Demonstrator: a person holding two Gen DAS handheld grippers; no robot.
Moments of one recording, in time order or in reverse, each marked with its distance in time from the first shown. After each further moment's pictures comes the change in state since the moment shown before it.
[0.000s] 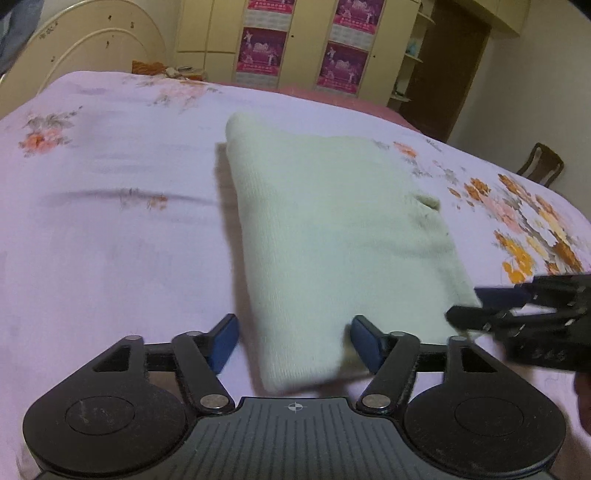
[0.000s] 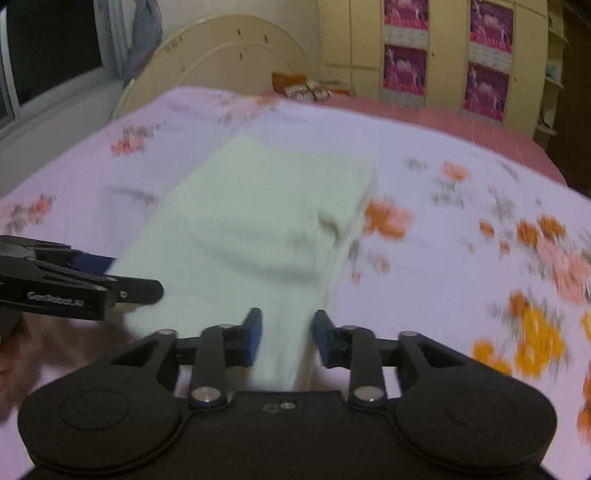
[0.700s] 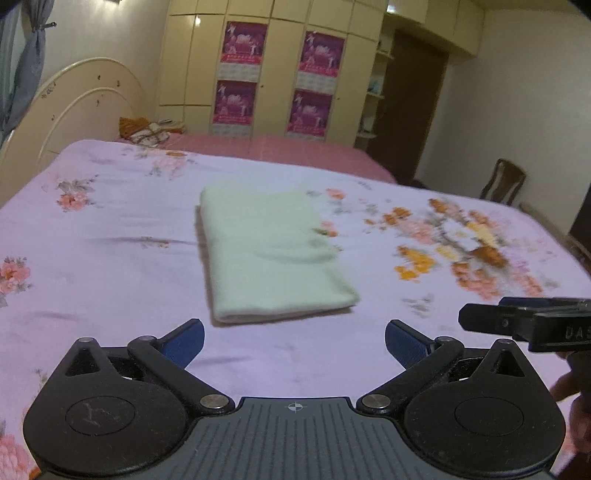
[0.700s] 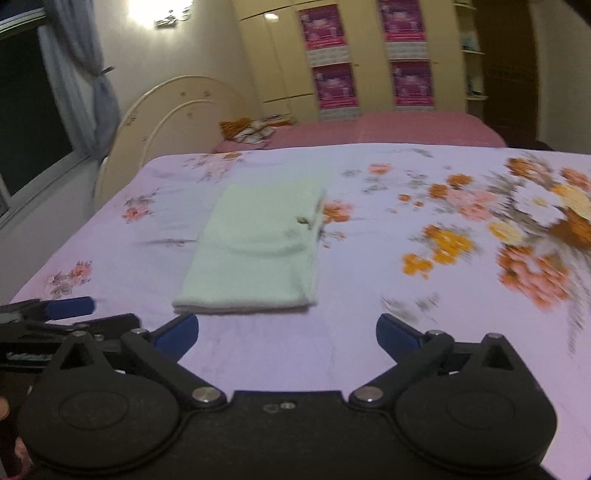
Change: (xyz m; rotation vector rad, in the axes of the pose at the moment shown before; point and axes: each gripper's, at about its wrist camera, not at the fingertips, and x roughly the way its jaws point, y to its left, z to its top) left arm -0.184 -0.056 -0.038 0.068 -0.149 -0.054; right arm -0.174 0.027 -0.056 0.297 -0.161 -0.065
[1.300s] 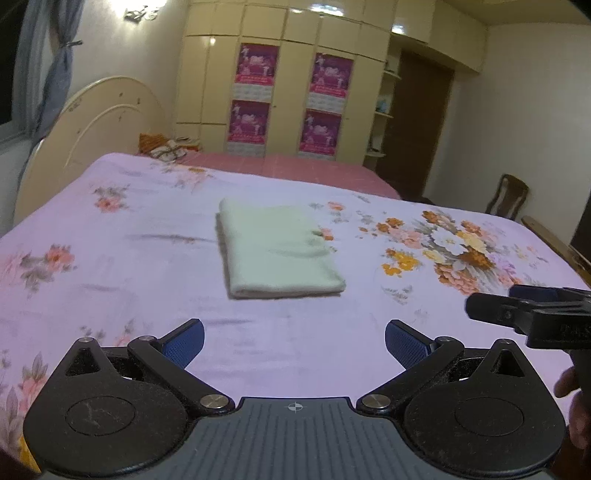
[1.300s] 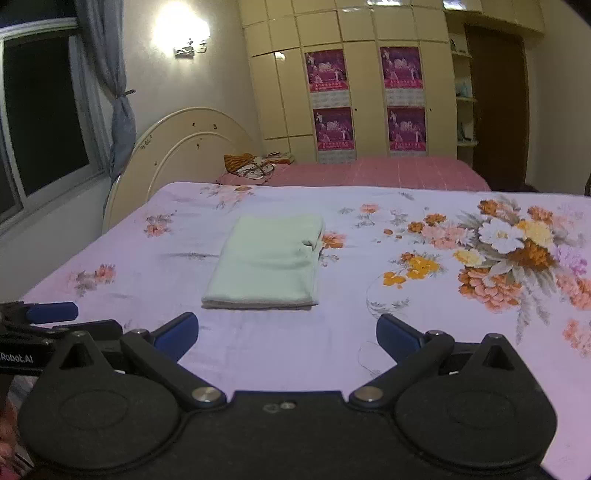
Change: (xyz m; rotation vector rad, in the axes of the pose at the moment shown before) left arm -0.093 -0.014 -0.042 -0.020 -0.068 0.065; right arm -0.082 0.028 -0.037 -0.095 -0.134 -0.021
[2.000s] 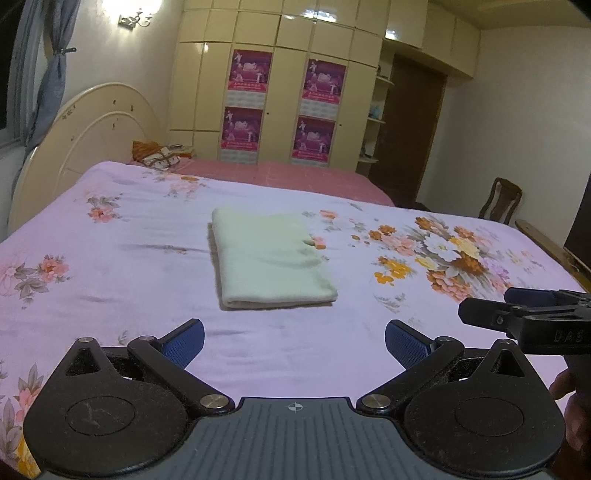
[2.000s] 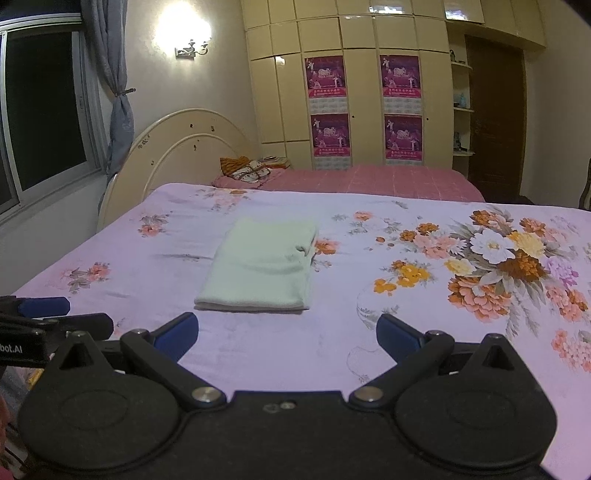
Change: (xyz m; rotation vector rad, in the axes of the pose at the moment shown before) left arm -0.001 -0.008 0.006 0.023 -0.026 -0.030; right arm -0.003 0.000 0.001 -0.013 -0.014 -0.024
